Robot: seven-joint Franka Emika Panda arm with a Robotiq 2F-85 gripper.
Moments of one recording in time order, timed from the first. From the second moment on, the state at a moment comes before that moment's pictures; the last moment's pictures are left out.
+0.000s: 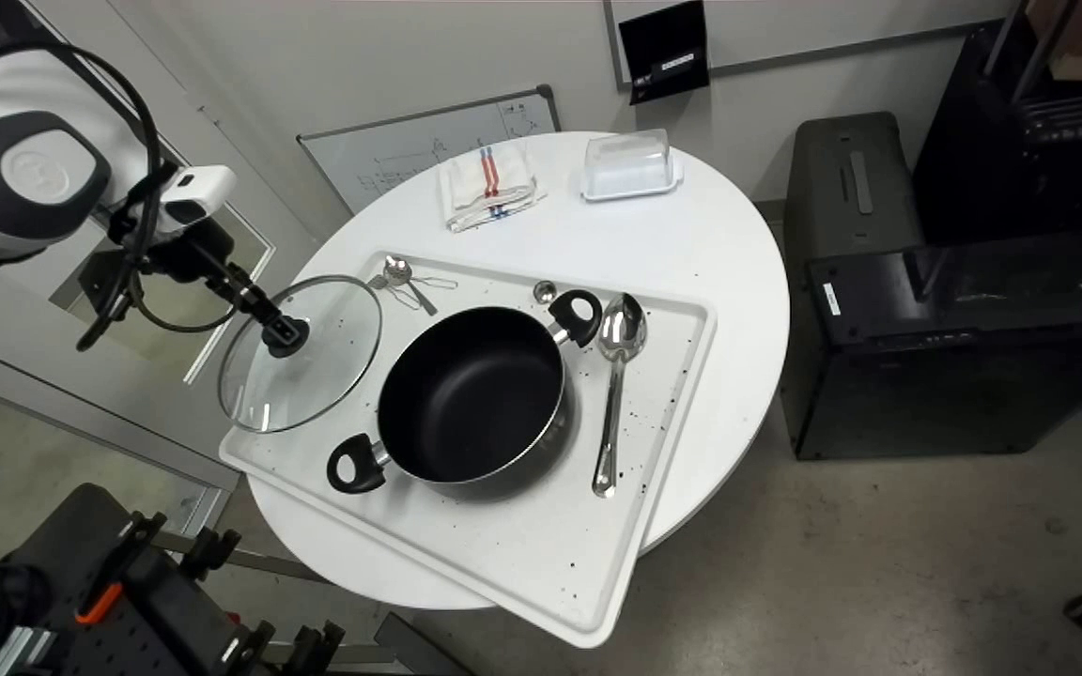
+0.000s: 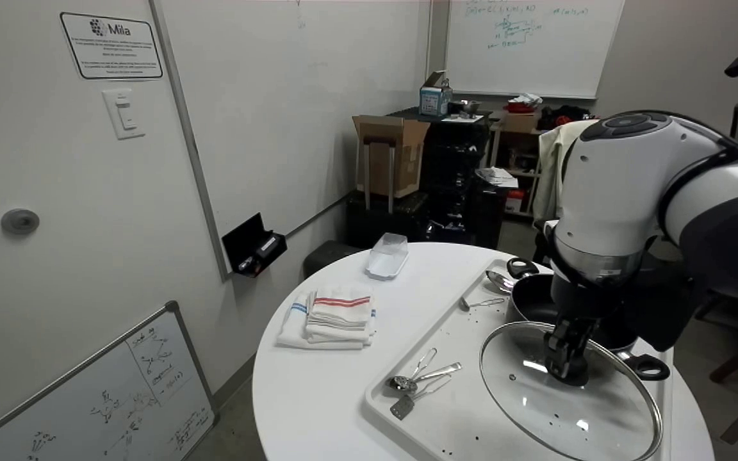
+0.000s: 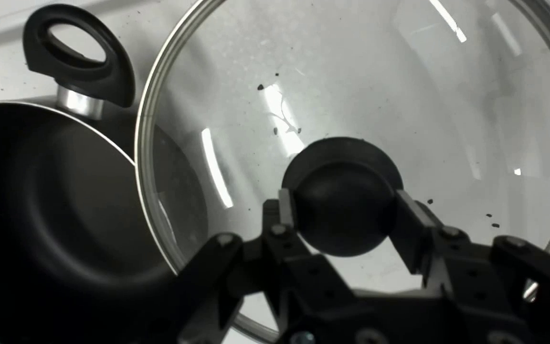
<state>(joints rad) 0.43 0.42 -0.08 -2.34 -0.17 2.68 0.64</state>
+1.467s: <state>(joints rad) 0.15 0.32 -0.17 -2.39 -0.18 2.63 0.64</state>
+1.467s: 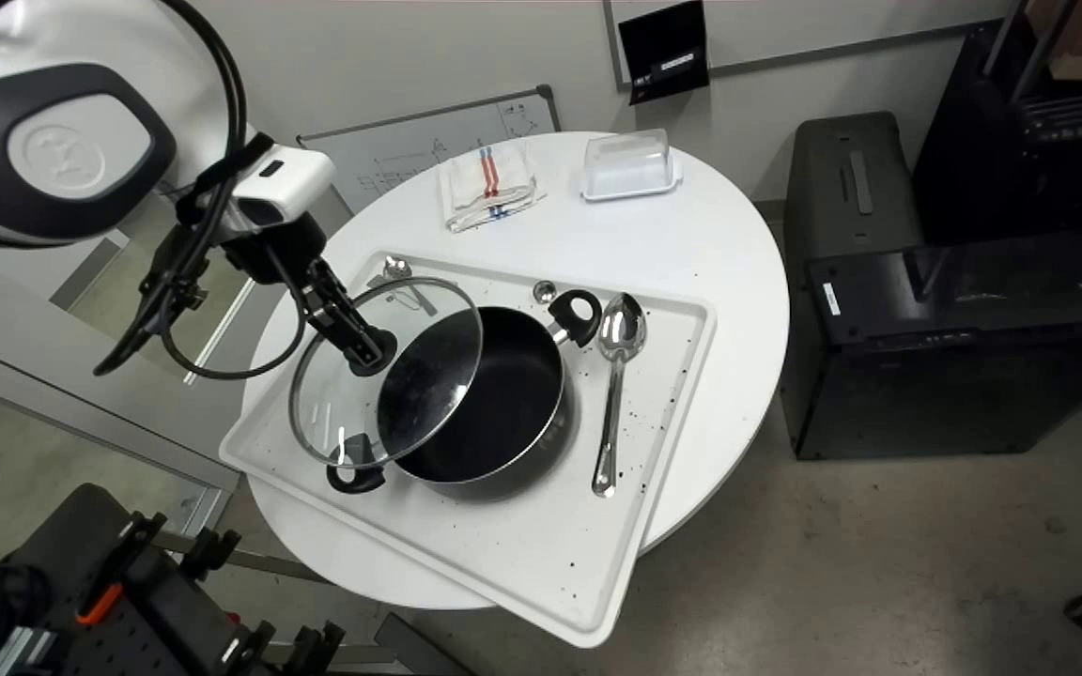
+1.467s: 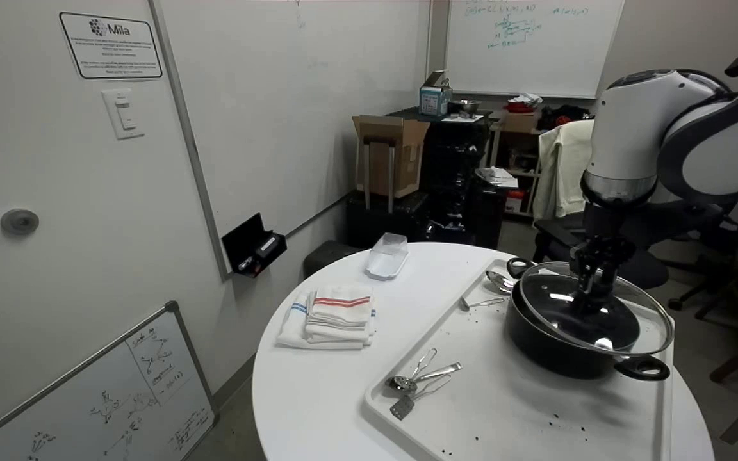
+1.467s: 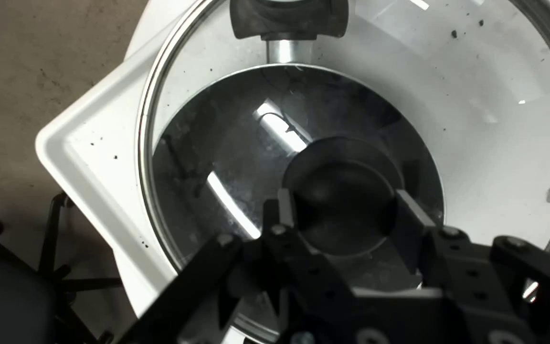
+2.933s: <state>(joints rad) 0.10 0.53 -0.21 -2.18 -0.13 2.60 0.69</state>
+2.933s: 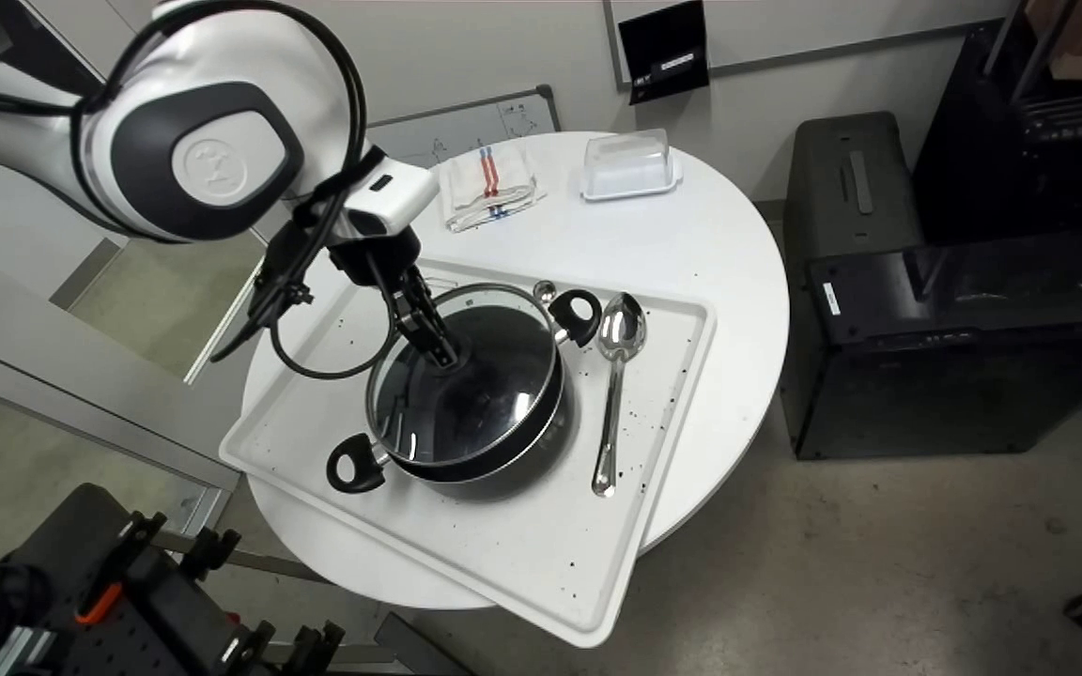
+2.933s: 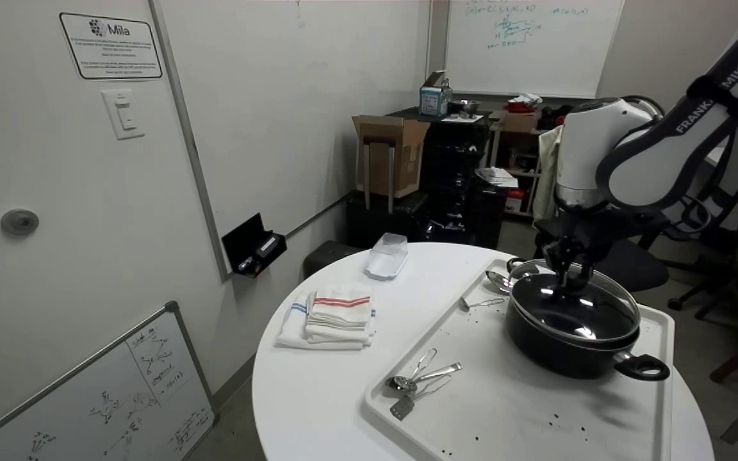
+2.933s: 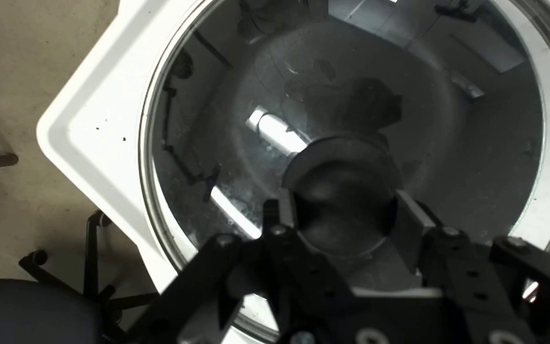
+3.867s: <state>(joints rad) 0.09 0.54 -0.22 -2.19 -0.12 2.60 0.69</state>
